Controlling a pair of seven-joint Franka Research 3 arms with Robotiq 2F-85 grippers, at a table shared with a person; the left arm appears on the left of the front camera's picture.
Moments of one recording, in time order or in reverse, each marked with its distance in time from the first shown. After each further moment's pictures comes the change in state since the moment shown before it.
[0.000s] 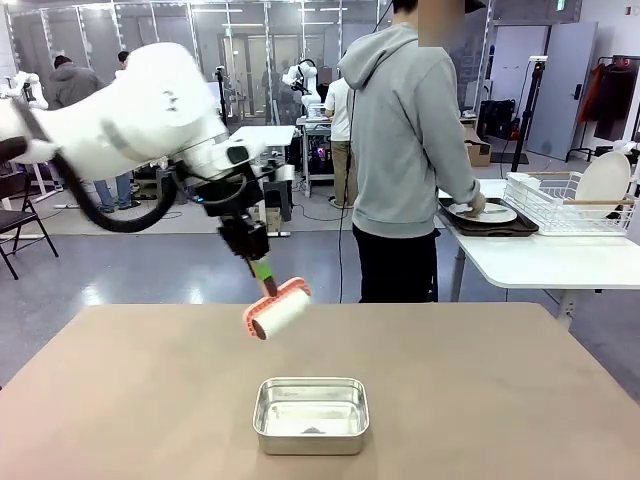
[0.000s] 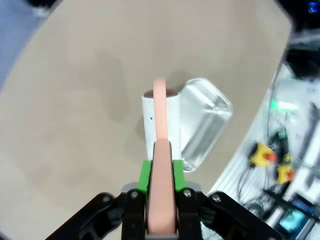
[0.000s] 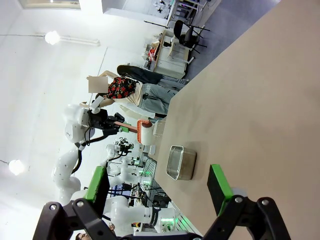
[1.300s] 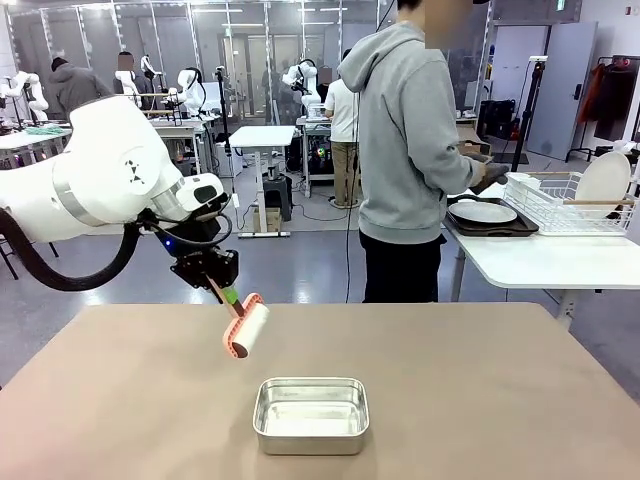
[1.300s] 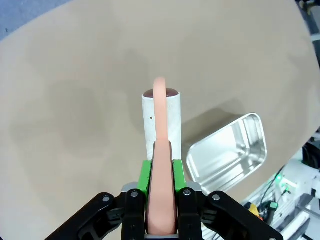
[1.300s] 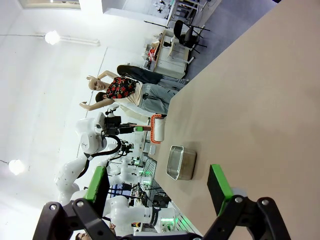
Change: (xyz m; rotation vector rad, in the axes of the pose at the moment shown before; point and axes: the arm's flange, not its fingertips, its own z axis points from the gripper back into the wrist) left arm -0.070 0.046 -0.038 0.118 -0.132 0.467; right arm 0.000 0.000 0.000 0.000 0.000 0.000
